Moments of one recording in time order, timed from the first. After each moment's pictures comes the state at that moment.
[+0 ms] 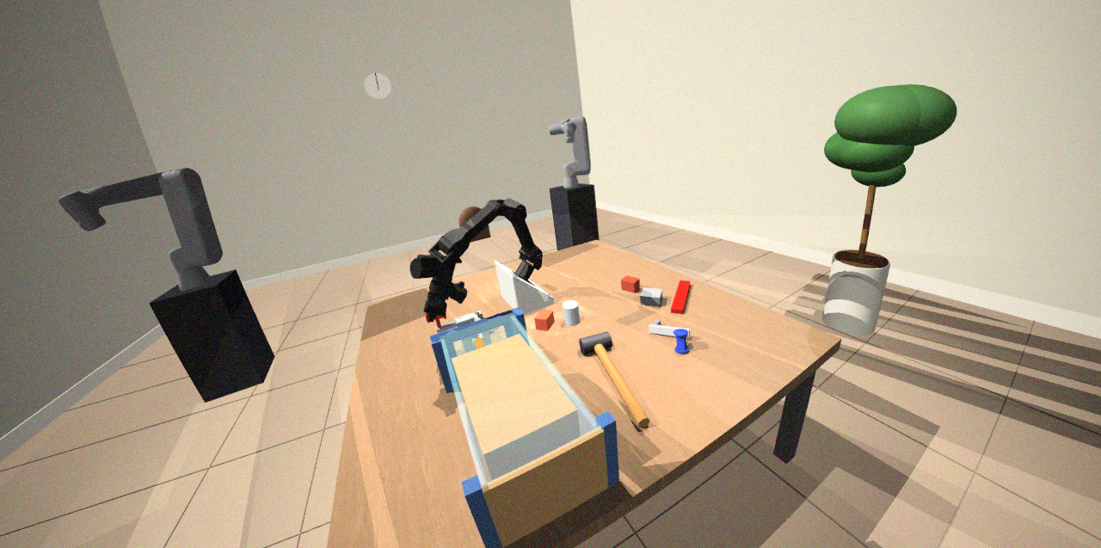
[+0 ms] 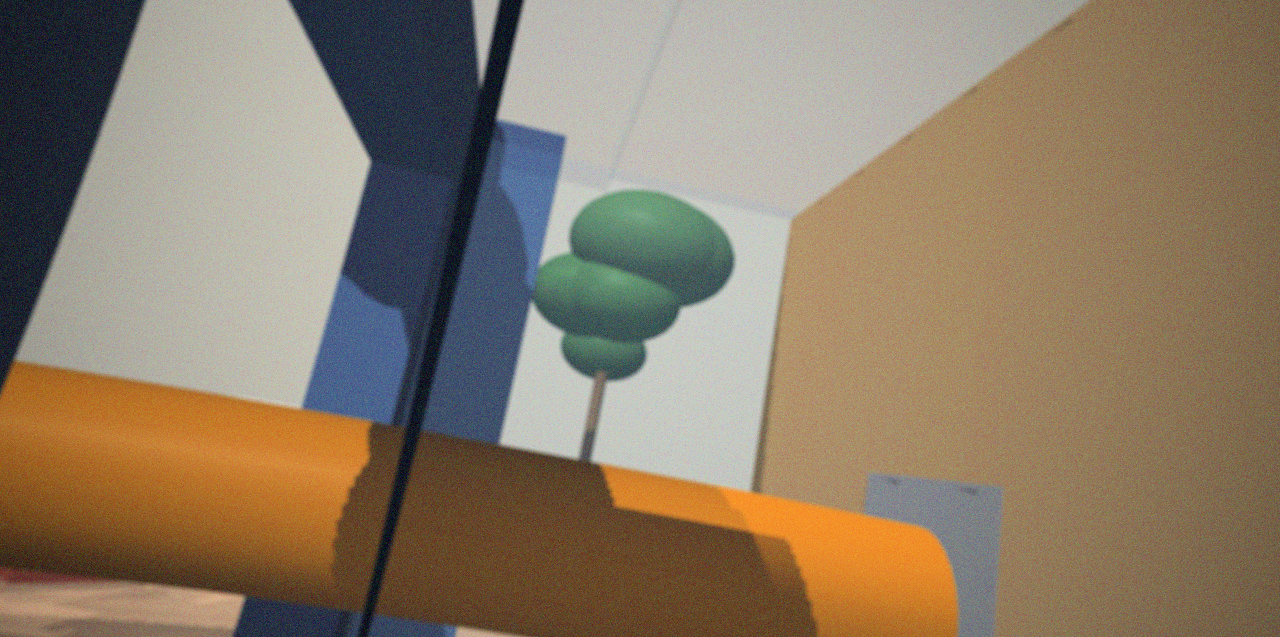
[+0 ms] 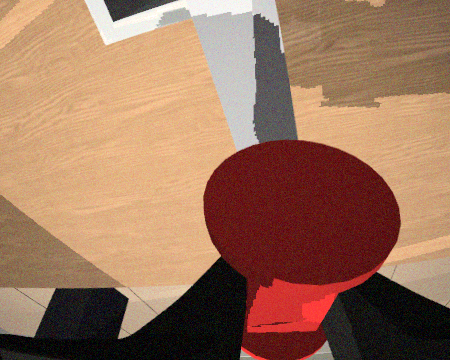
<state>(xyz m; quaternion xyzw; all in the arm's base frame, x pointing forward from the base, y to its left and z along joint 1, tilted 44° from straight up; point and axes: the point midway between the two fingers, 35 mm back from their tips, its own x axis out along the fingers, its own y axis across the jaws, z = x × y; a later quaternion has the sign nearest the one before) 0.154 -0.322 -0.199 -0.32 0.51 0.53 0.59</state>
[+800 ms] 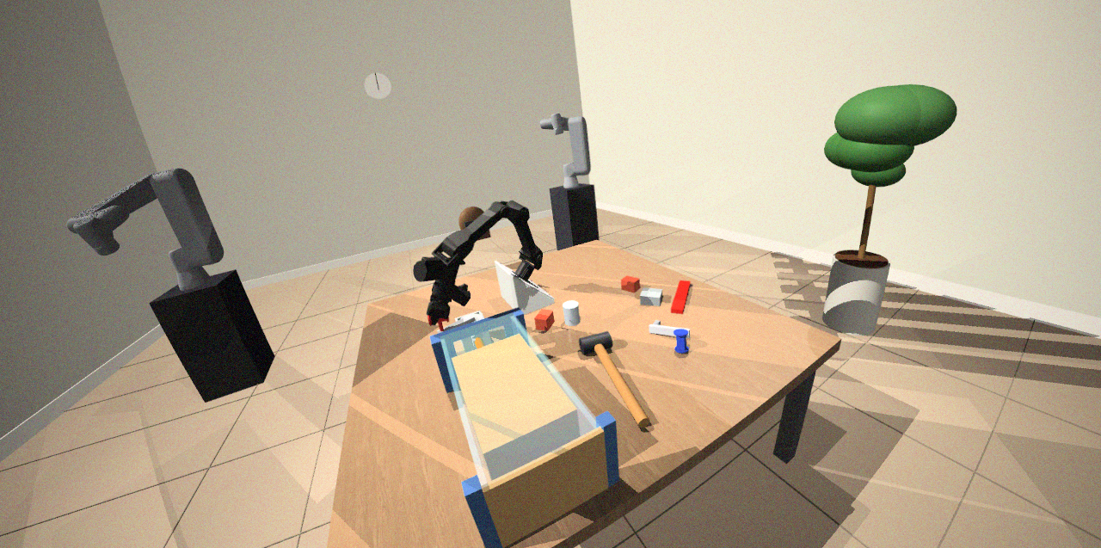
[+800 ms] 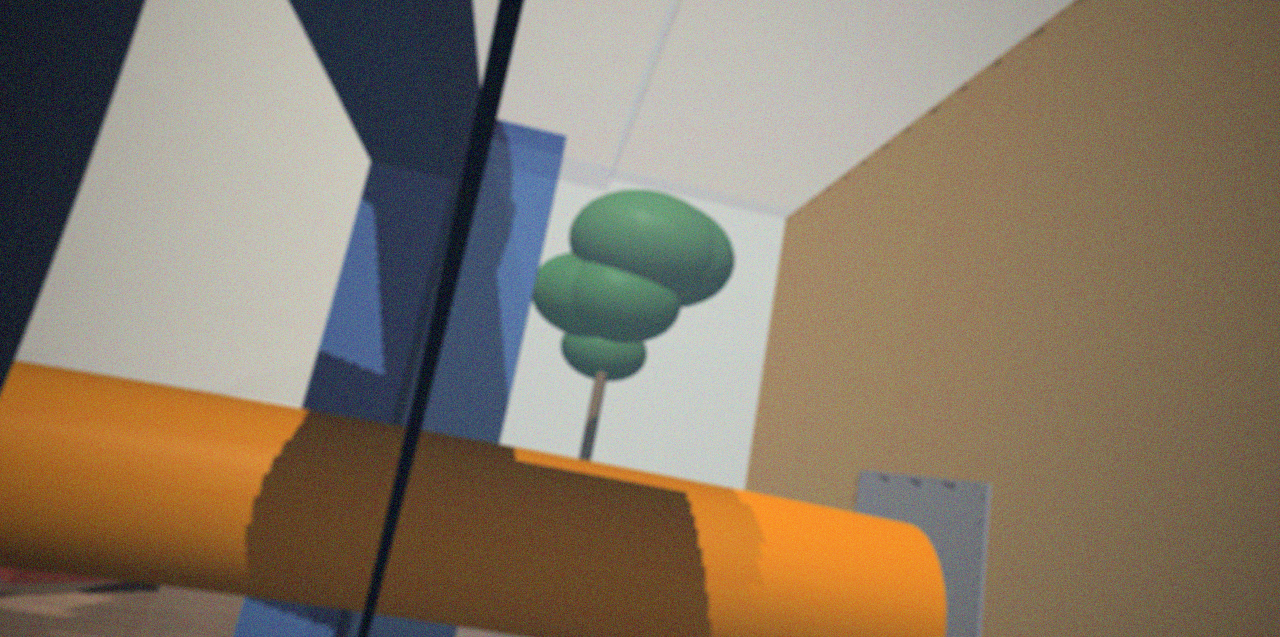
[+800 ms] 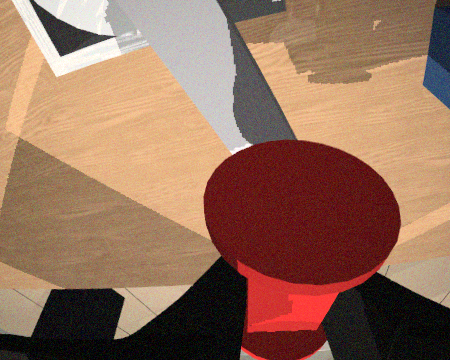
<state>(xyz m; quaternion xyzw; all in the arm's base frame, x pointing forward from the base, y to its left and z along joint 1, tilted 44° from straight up) 0.181 -0.321 -0.195 -0.33 0.51 0.53 0.59</state>
